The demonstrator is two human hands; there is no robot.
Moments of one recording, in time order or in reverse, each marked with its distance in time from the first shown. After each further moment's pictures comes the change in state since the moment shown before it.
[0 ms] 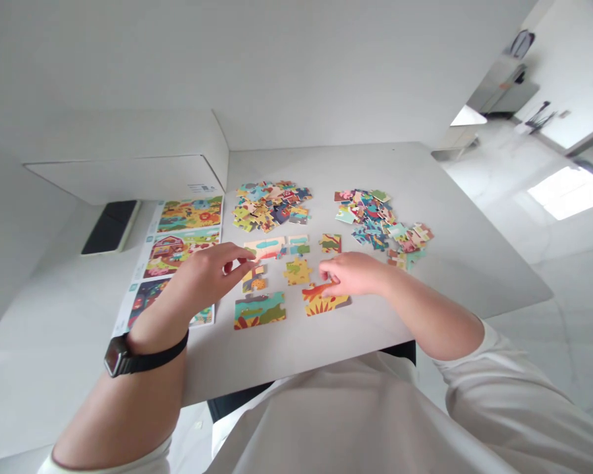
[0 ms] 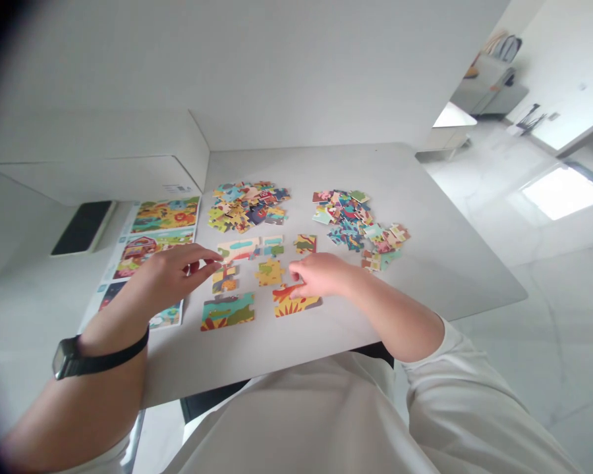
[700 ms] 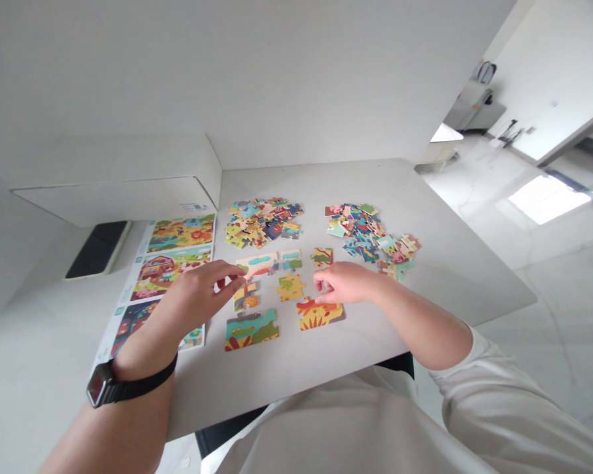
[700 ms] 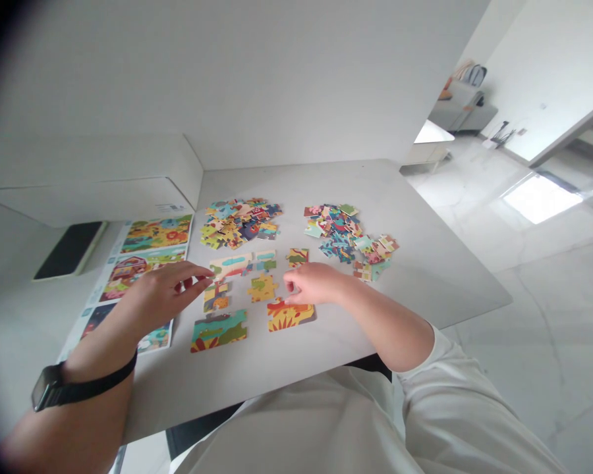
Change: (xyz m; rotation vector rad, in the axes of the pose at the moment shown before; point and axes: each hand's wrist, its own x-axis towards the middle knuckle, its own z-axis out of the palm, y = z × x) left_hand 0.001 -0.013 0.004 -0.008 0.002 -0.001; right_hand 0.001 0.007 -0.002 0.100 0.058 -0.011
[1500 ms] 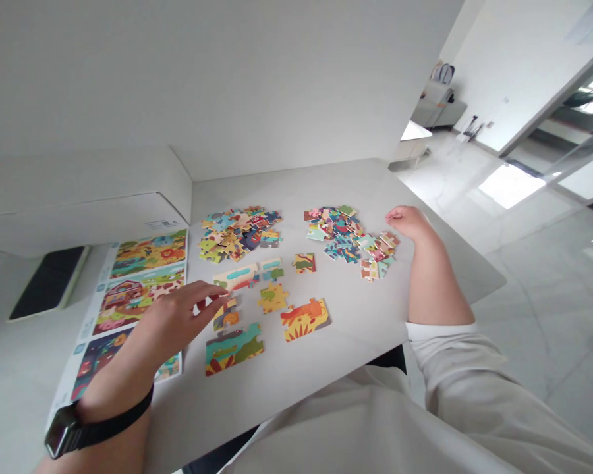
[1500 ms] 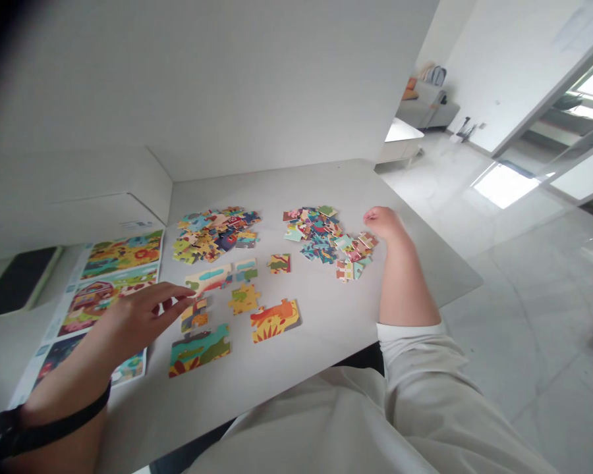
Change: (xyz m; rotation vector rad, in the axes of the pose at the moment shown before) left_hand 0.004 -0.003 0.009 0.042 -0.049 -0.015; right_hand -0.082 0.208 -0.069 0.151 0.763 0.855
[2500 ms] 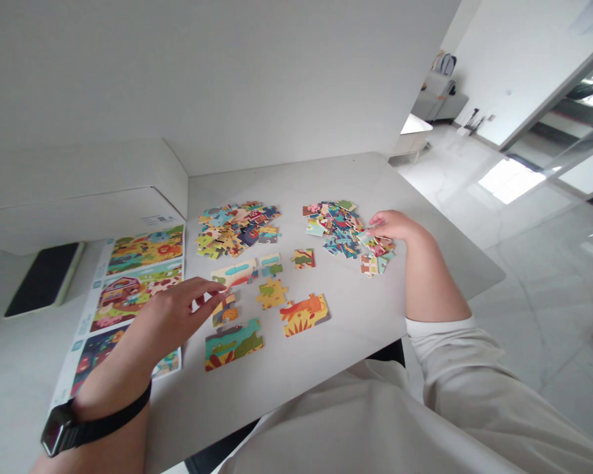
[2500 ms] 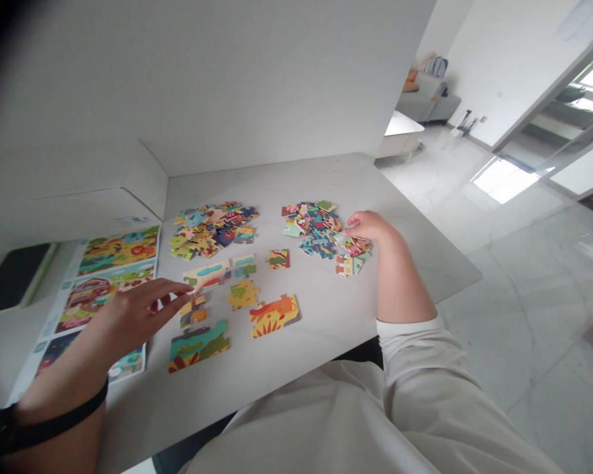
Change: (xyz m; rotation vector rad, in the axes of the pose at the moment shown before) left_hand 0.000 0.001 -0.004 -0.004 -0.041 -0.013; right_hand -0.004 -0.015 0.019 -0.074 -0.289 -0.117
